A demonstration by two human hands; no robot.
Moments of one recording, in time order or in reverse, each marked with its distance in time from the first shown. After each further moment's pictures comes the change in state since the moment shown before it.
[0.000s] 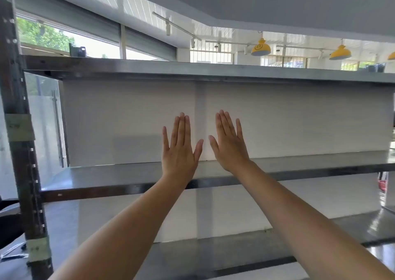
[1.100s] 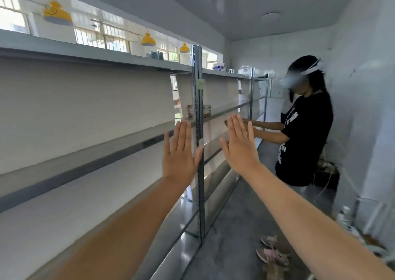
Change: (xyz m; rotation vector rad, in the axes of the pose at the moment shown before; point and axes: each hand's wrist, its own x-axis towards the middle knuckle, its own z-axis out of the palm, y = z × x) left_hand -0.078 0.558 -0.061 -0.762 -0.108 0.540; right_hand -0.305 0.433 -0.290 -0.713 -0.121 0.635
